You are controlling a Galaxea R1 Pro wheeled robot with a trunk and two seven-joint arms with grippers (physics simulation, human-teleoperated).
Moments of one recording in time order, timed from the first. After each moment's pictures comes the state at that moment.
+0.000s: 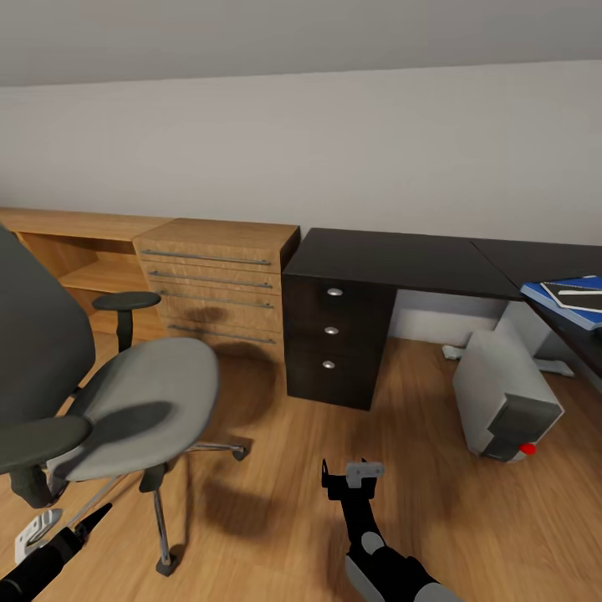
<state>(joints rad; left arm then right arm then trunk) -0.14 0.31 0.53 -0.83 0.57 0.36 -0.72 -0.55 0.14 0.62 -0.36 -0.38 -0.49 -0.33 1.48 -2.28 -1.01</state>
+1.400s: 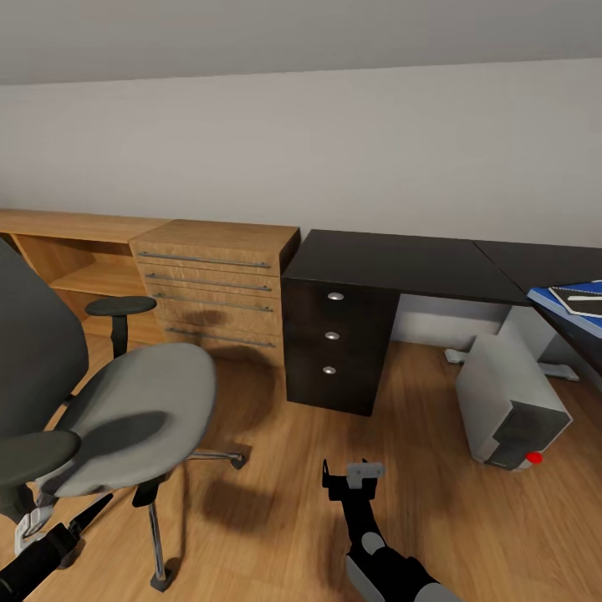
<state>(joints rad) -0.14 0.33 0.55 -0.83 0.57 0.36 -0.97 -0.55 0.14 0.61 -0.36 -0.38 -0.49 -0.33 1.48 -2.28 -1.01</state>
